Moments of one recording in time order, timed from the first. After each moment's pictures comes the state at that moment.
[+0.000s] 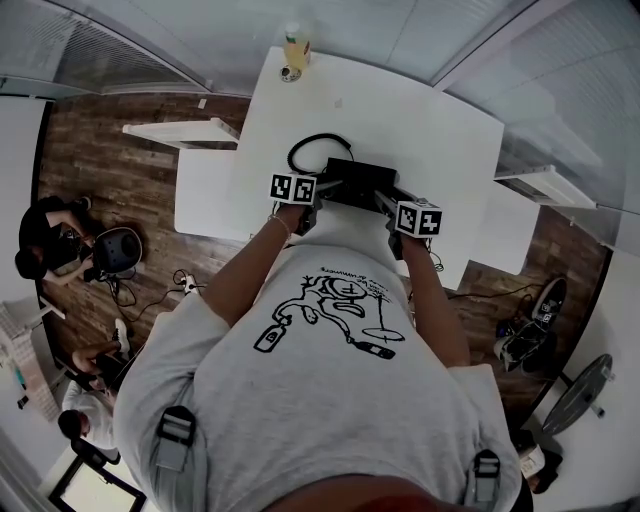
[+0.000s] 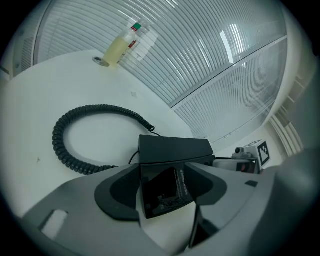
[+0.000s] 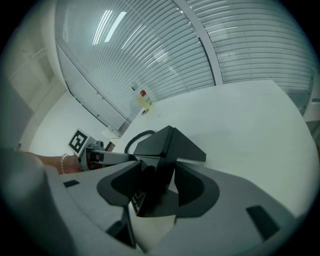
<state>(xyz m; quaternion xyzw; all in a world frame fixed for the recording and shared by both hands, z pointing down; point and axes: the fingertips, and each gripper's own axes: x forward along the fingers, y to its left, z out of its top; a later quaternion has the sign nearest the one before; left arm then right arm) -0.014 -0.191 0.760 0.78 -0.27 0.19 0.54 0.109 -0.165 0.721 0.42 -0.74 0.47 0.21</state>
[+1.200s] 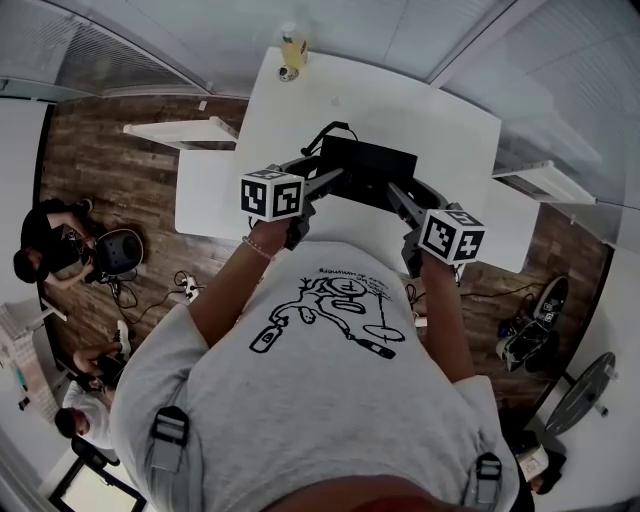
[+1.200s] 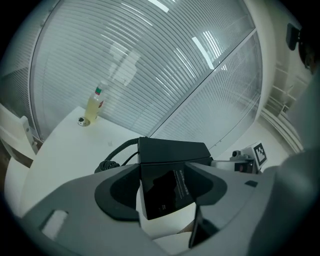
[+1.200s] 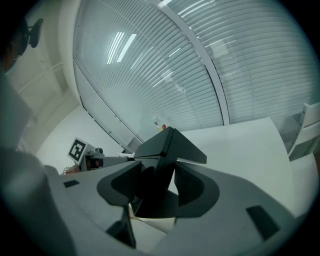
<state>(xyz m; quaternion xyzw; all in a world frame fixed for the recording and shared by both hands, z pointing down) -0.018 -0.202 0.552 0.83 -0.31 0.15 0.45 0.111 -0.173 0.526 0.44 -0.78 0.43 0.12</state>
